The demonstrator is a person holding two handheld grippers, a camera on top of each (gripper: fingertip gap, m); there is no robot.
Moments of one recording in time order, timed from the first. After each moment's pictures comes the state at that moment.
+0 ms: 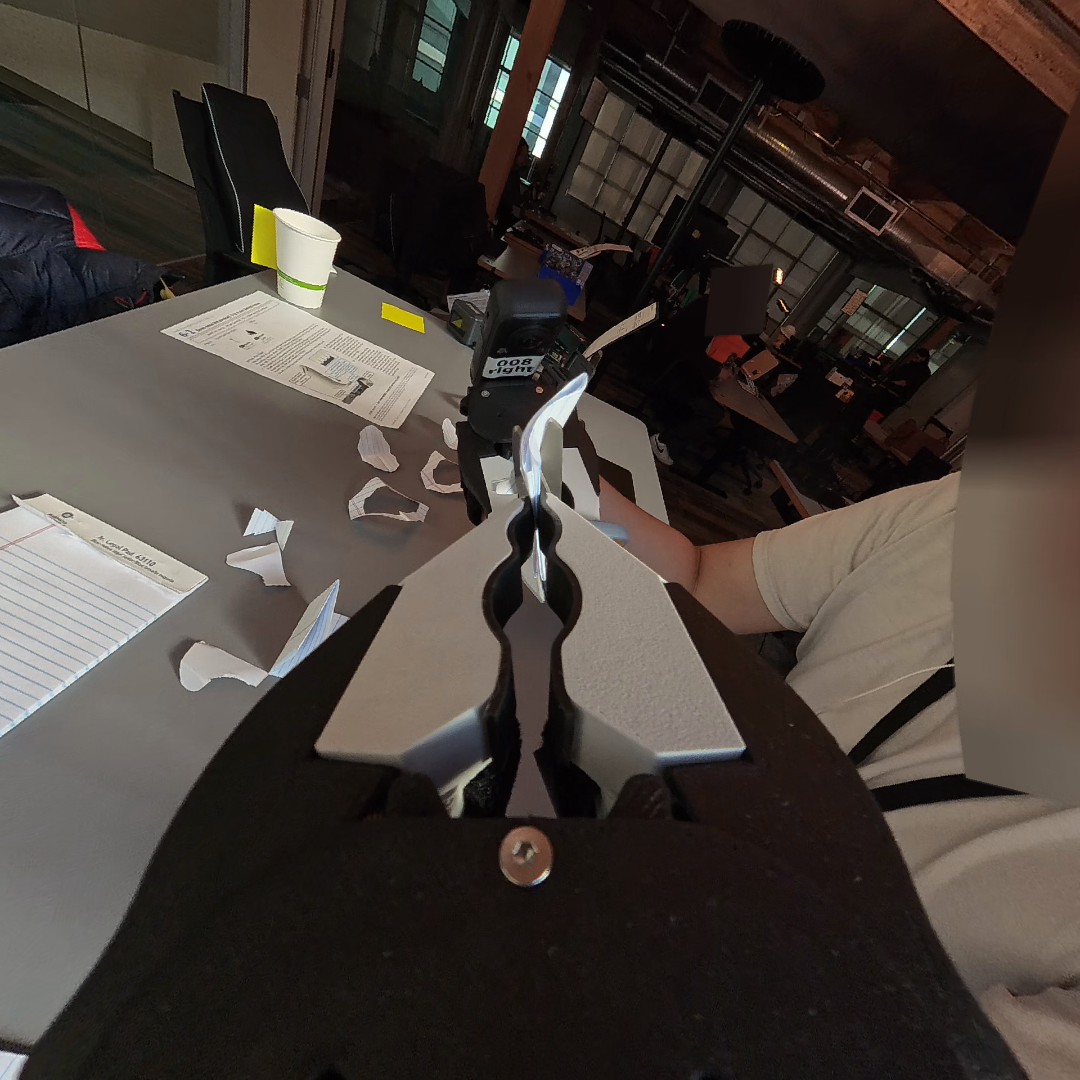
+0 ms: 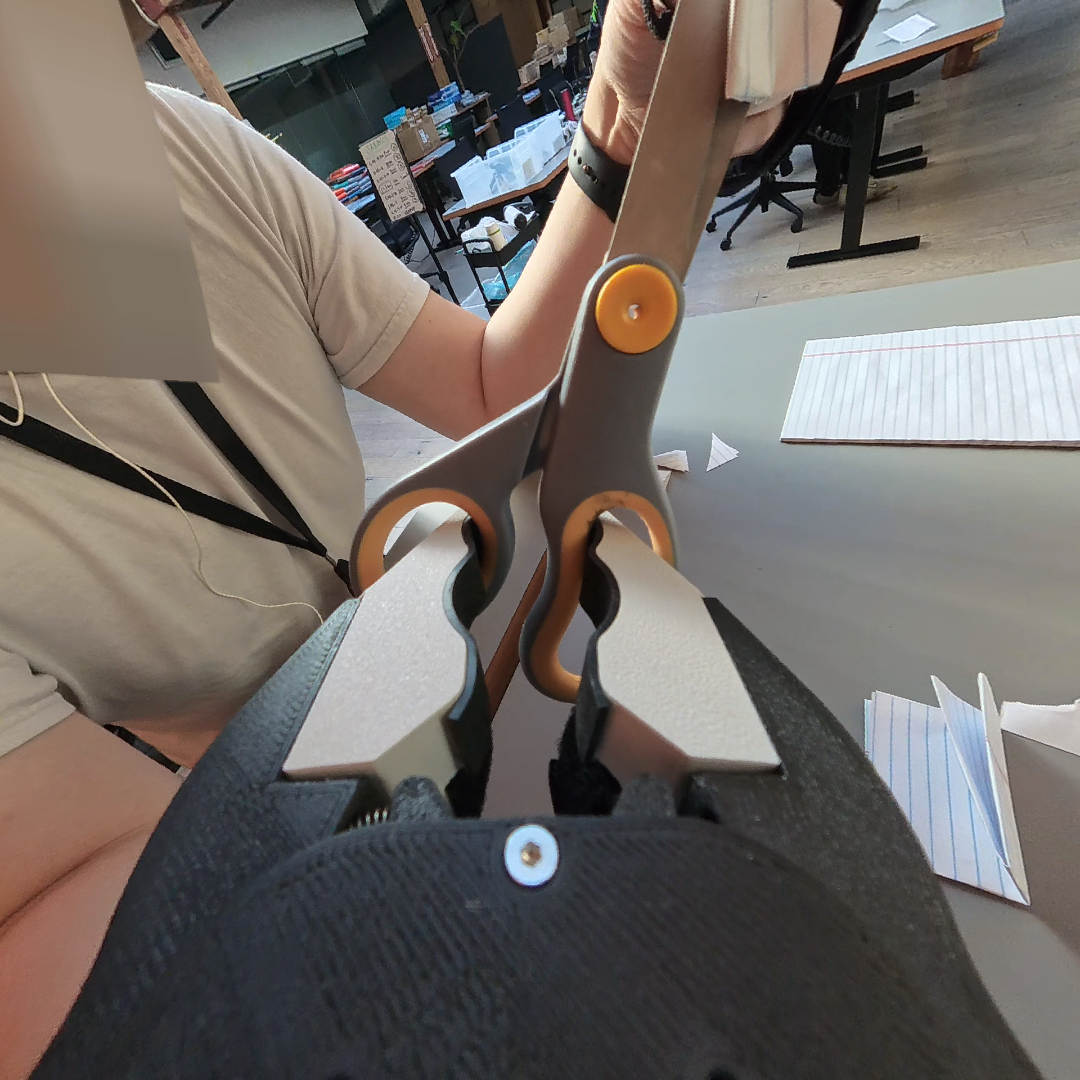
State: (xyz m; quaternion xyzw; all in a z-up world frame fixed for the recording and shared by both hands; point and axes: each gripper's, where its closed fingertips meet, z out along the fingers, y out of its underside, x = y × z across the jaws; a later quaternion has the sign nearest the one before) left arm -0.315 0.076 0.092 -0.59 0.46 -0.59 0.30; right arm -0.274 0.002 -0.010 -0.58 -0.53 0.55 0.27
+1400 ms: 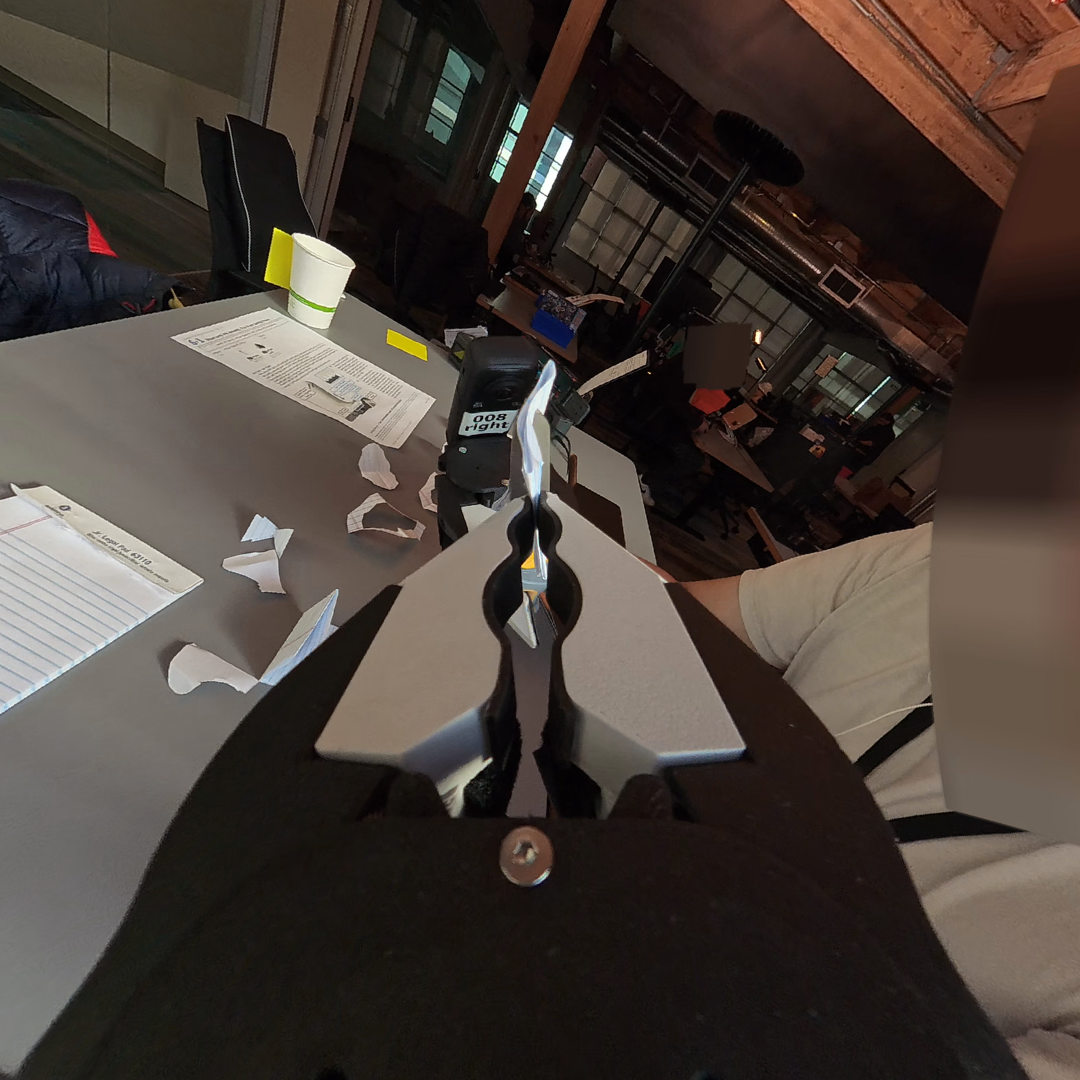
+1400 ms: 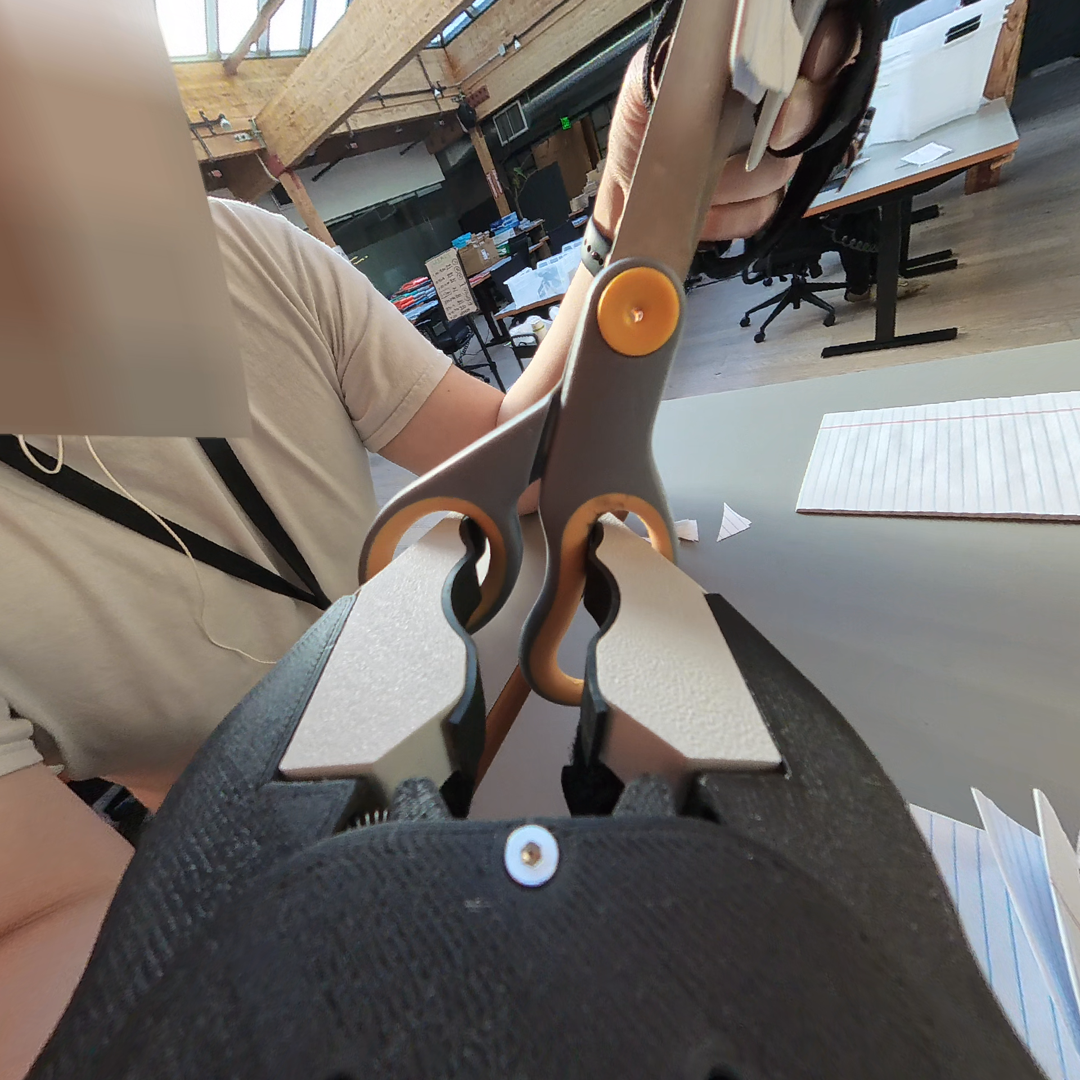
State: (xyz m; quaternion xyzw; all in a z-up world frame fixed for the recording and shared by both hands) left arm -0.320 0.091 0.094 -0.59 0.42 -0.62 0.29; right arm -0.297 0.014 -0.007 -0.53 -0.49 0.62 0.29
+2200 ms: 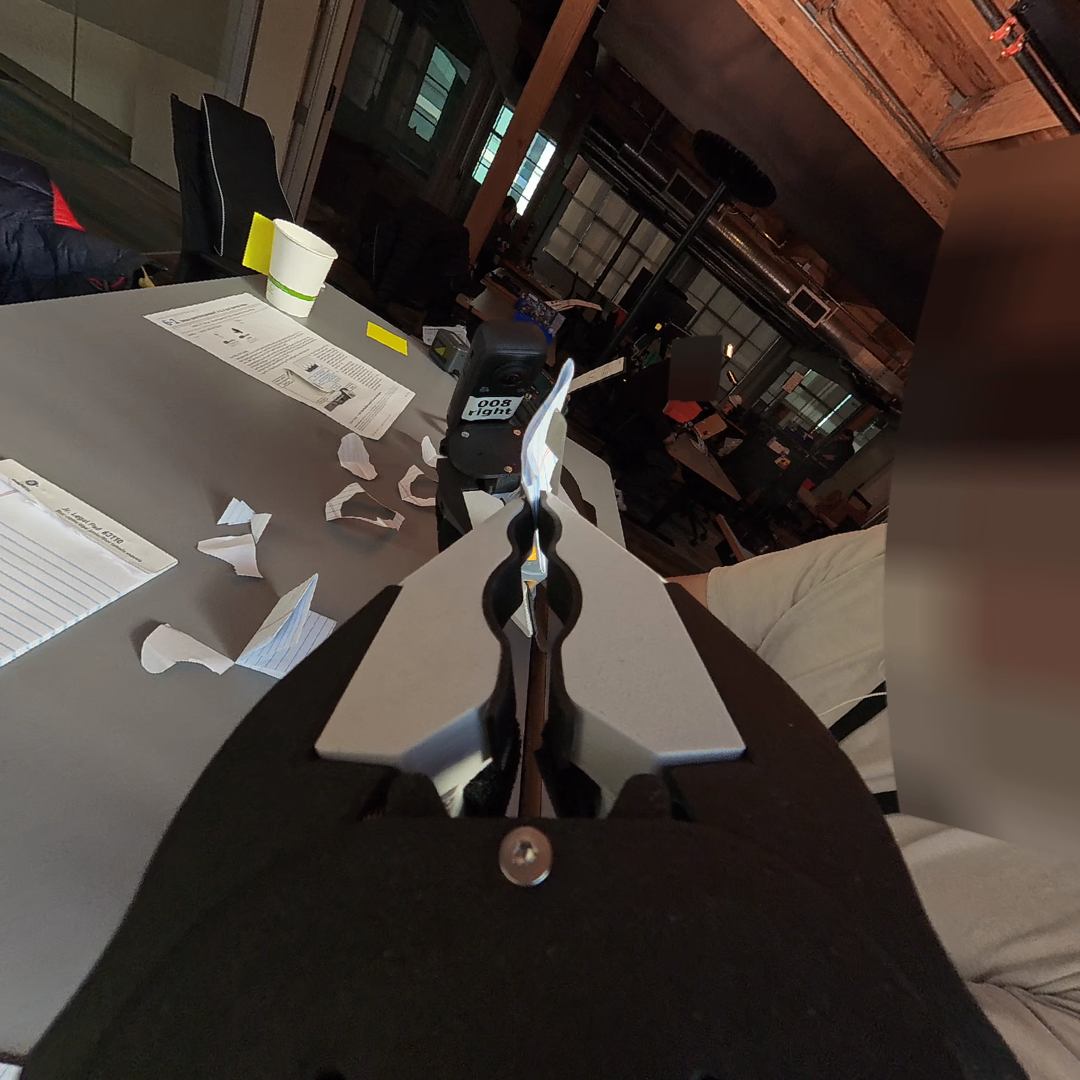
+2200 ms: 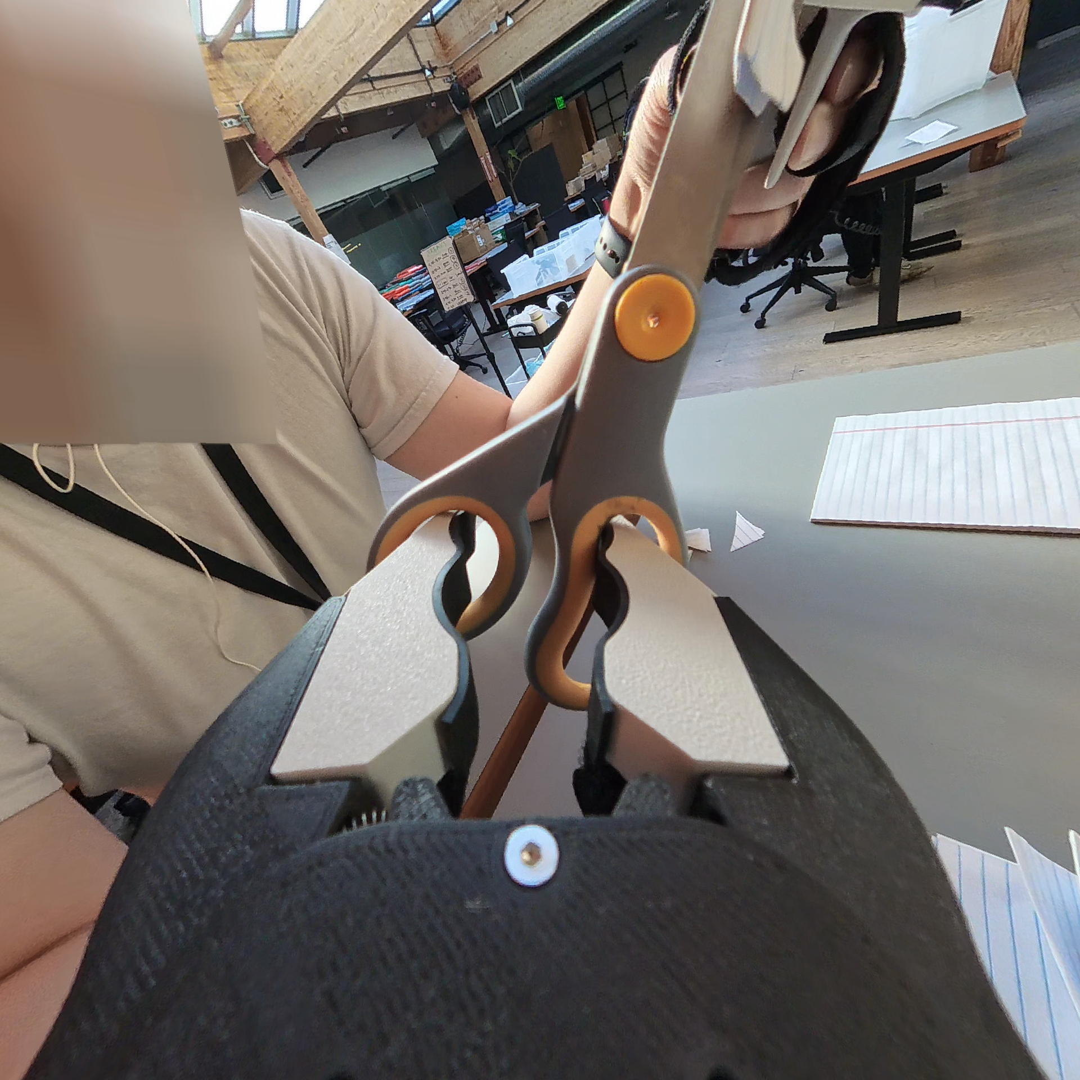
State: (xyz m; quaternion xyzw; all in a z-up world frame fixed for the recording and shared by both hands) left arm -0.334 0.090 0.095 -0.59 0.40 -0.64 0.27; right arm -0.306 0.007 0.003 -0.54 -0.50 0.62 0.28
